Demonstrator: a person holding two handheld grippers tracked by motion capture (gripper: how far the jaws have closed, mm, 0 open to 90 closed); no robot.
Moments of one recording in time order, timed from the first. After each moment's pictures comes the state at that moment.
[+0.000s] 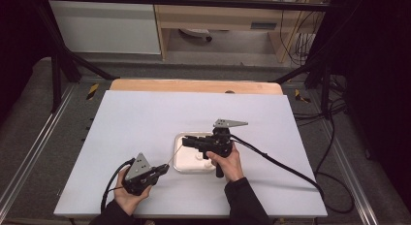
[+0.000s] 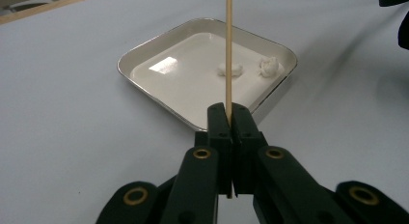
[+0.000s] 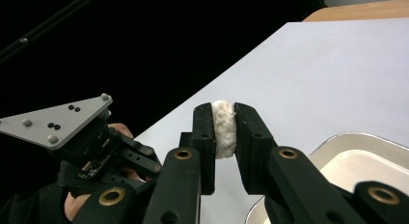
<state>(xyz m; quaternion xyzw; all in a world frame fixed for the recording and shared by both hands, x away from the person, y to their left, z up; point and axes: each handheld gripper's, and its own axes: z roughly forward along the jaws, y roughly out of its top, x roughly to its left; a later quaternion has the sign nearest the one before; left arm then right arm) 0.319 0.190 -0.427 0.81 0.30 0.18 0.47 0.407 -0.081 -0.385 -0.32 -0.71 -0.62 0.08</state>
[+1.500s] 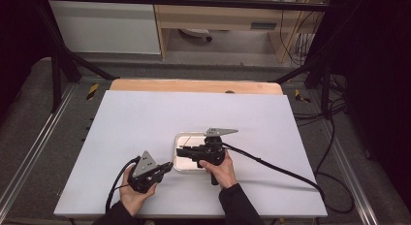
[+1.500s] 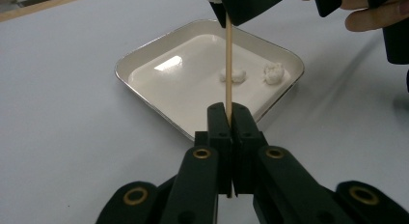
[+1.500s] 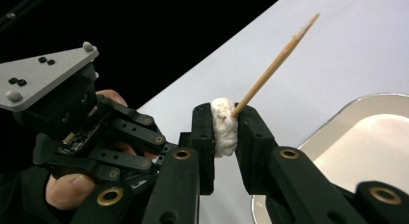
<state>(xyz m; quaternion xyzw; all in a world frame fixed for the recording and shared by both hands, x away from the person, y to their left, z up) 0.326 0.174 -0.428 0.81 0.30 0.18 0.47 0.398 -0.063 -0.412 -0.32 -0.73 -0.59 0.09</state>
